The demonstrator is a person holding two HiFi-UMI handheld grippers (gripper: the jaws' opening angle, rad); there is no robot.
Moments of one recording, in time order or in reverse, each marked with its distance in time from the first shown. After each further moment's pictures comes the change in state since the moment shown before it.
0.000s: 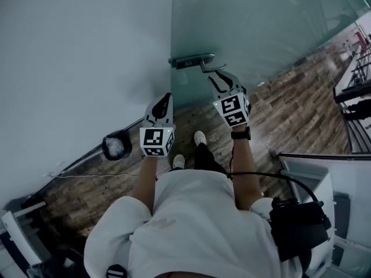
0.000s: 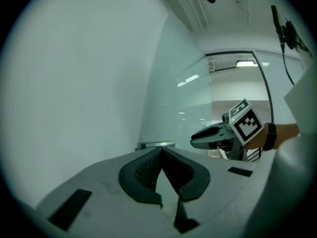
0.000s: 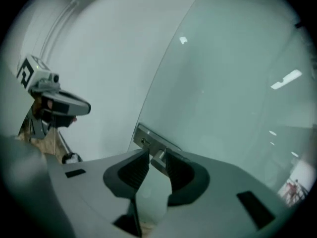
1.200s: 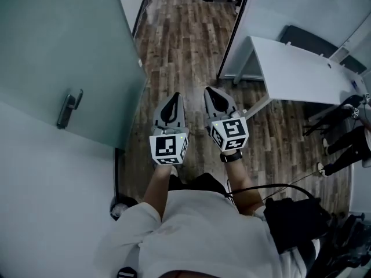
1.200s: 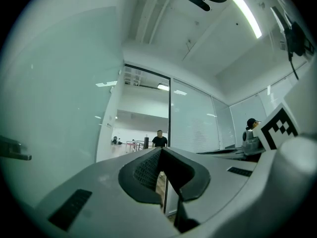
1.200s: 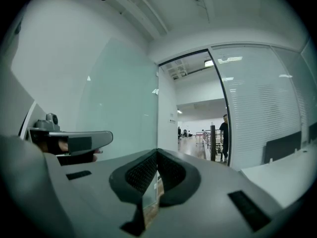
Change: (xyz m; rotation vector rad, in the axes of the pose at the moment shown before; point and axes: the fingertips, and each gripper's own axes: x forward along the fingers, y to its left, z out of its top) left arm -0.198 -0.508 0.061 0.056 -0.099 -0.975; right arm -0.594 0.055 -0.132 0.662 -0.104 -1.051
